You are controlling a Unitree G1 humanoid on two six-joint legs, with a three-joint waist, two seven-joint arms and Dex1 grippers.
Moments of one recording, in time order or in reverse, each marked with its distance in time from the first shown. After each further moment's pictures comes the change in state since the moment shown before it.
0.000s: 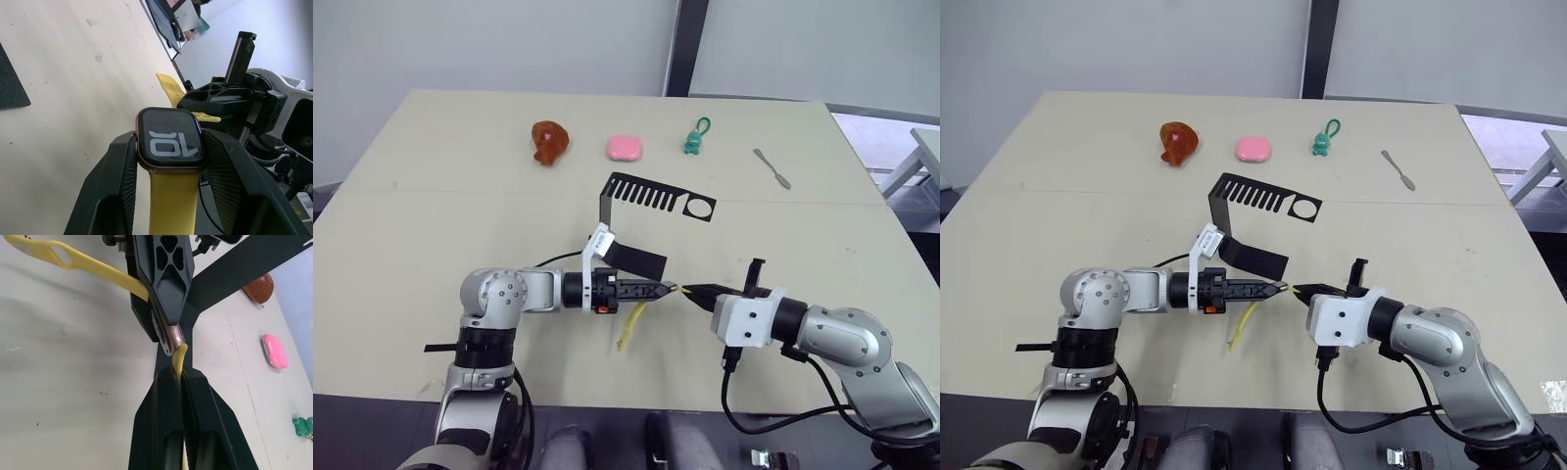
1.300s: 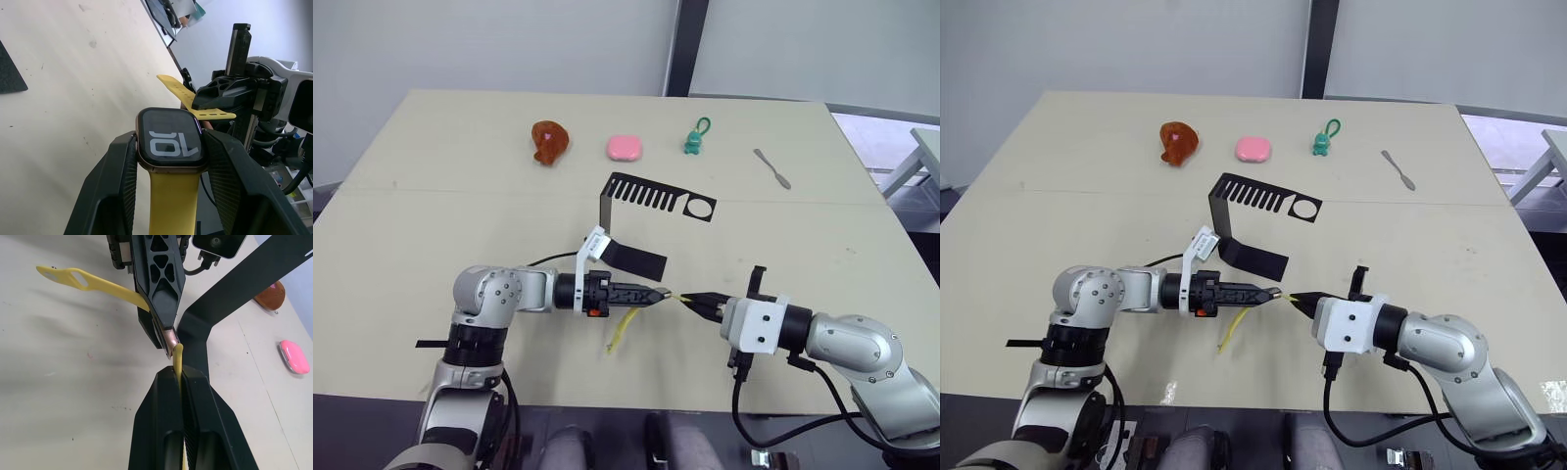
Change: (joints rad) left arm -0.002 0.090 -0.049 0.010 0.008 -0.031 -0.101; right arm 0.043 -0.038 -0.026 -0.035 0.162 0.022 0.000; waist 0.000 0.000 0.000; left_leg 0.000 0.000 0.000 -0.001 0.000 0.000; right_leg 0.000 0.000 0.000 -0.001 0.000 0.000
